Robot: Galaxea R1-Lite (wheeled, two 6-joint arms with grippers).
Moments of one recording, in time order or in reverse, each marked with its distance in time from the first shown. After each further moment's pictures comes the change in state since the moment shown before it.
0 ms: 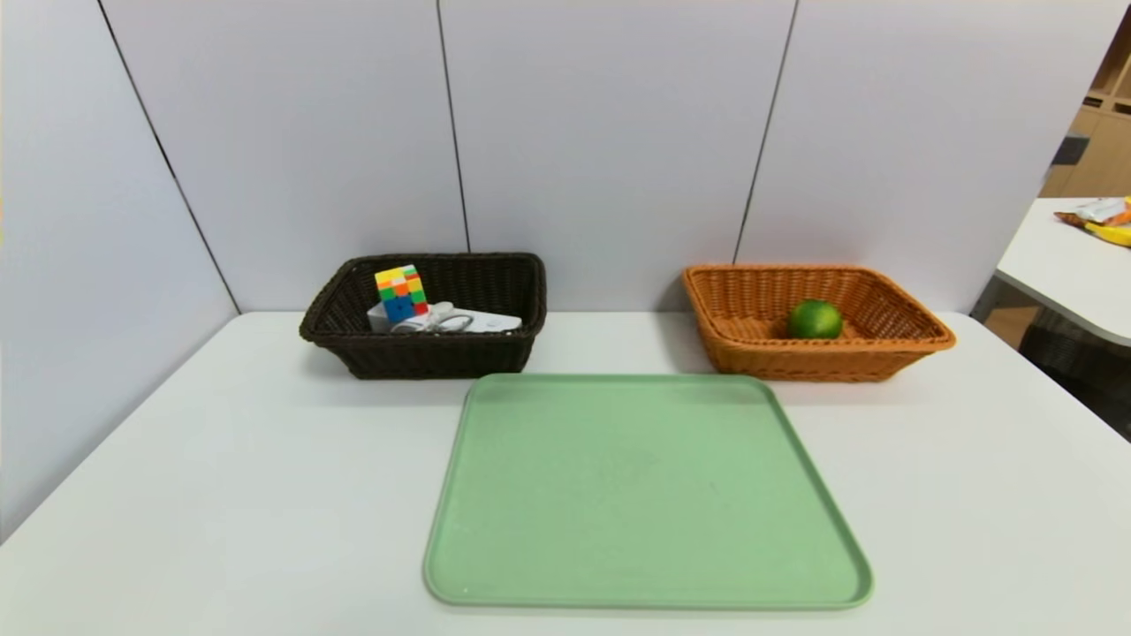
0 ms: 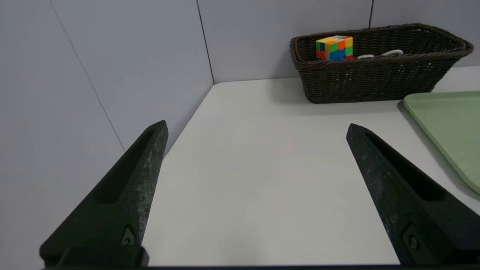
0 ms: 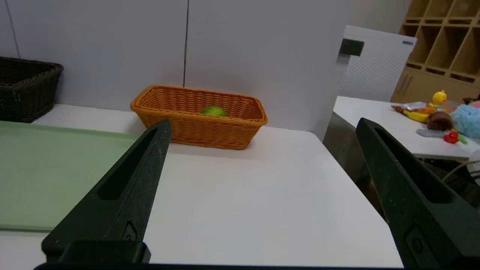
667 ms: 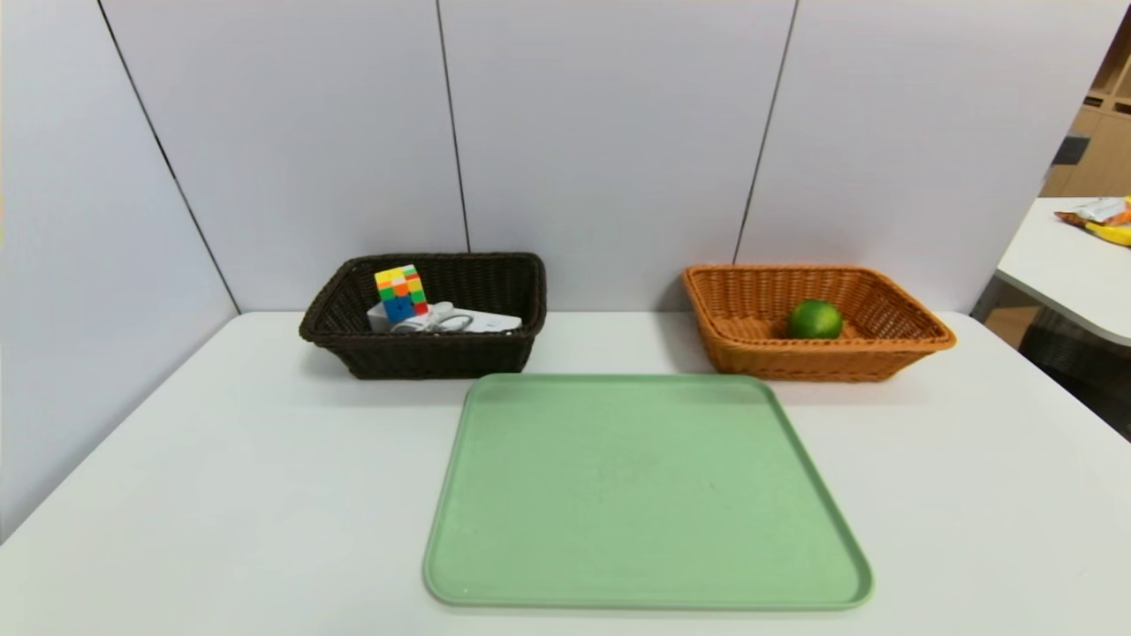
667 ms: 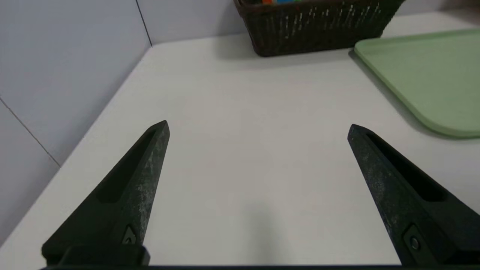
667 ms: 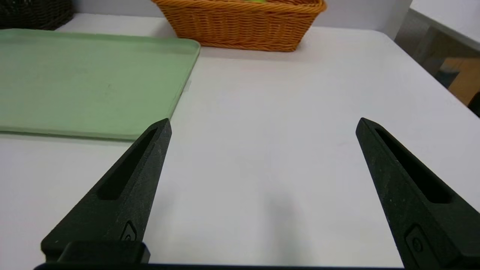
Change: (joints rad) left arm -0.001 -0.002 0.186 -0.041 -0.178 -0.060; right arm 0.000 0.000 0.261 0.031 0.082 0.127
